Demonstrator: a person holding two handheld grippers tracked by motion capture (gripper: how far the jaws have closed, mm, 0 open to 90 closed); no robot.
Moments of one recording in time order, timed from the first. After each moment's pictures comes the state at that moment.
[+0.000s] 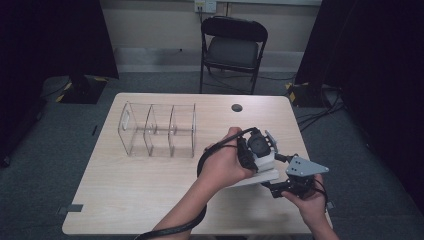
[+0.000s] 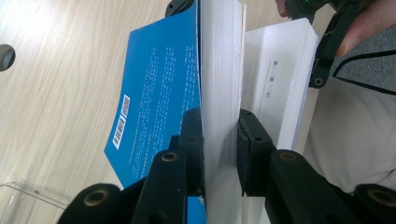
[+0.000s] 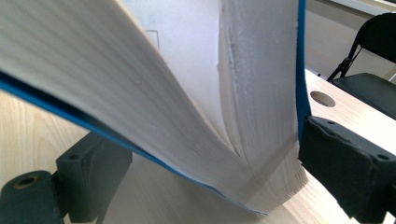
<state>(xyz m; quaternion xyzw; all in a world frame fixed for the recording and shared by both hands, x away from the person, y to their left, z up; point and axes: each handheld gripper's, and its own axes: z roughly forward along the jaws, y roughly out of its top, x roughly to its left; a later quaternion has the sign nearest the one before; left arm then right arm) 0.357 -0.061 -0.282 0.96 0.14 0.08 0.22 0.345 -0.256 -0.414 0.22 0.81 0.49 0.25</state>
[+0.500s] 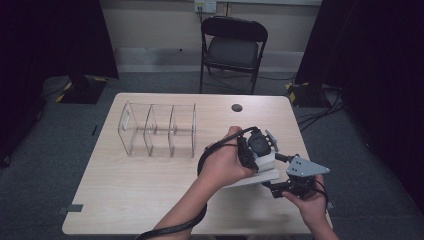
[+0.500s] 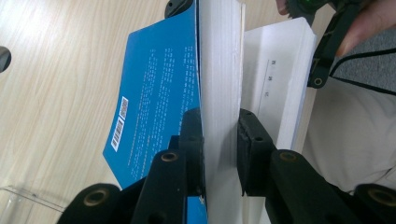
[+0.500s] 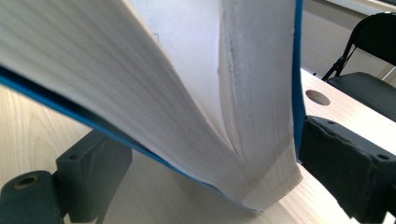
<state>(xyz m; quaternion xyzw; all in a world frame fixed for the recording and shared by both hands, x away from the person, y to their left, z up) 0.358 -0.062 -0.282 0.96 0.14 0.07 0.22 0.343 -0.257 -0.413 0.22 0.80 0.49 0.25</state>
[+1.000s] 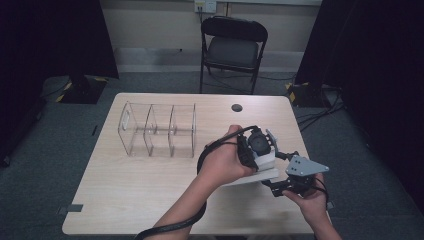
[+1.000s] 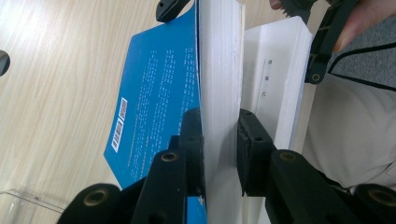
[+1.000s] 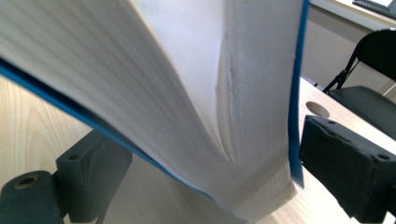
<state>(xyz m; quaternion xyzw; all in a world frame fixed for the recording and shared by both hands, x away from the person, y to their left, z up) 0.361 -0.062 -0.280 0.97 0.13 0.07 0.21 0.347 -0.256 -0.409 0.19 0.81 0.49 0.26</state>
